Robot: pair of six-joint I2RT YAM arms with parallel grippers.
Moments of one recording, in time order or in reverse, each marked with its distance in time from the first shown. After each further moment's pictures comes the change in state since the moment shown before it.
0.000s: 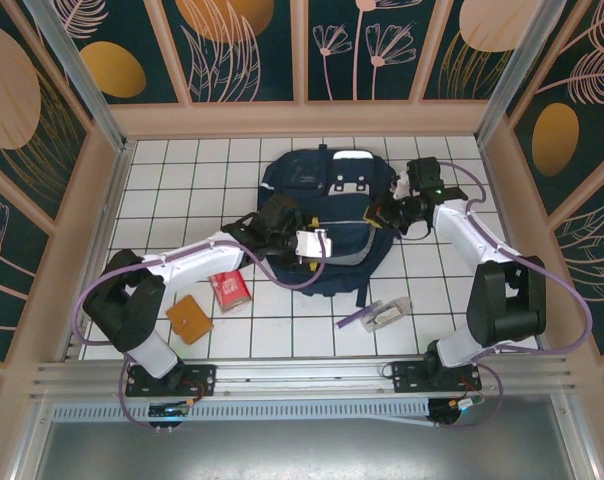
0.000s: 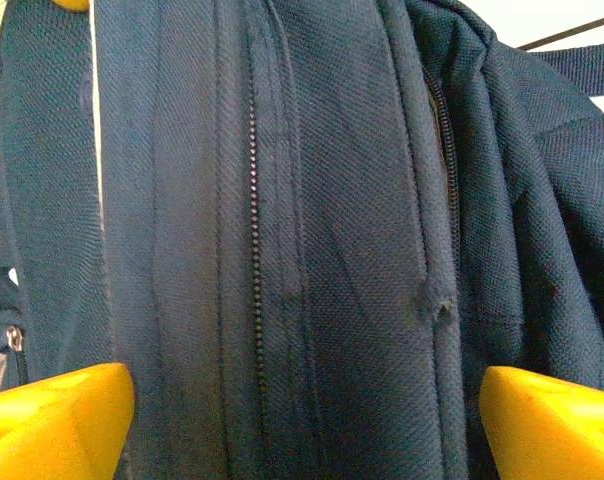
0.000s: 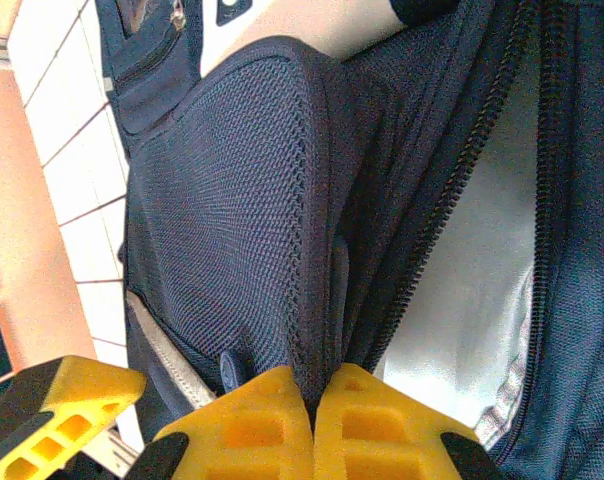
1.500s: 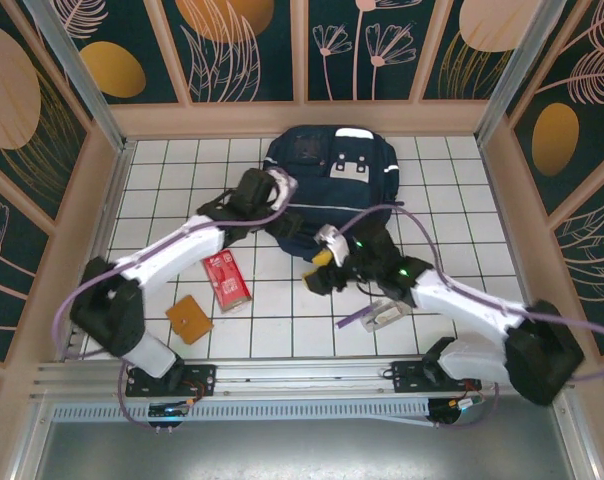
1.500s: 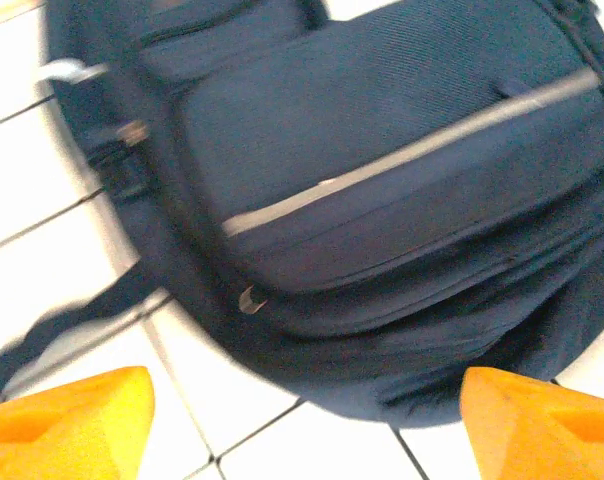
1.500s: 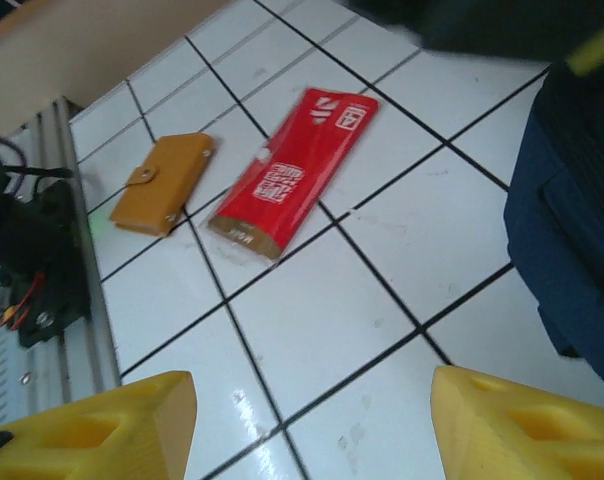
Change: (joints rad) left arm 0.160 -0.158 0.091 -0.246 -0.294 -1.051; right arm 0.579 -0.205 -0.388 0.580 0.119 -0.502
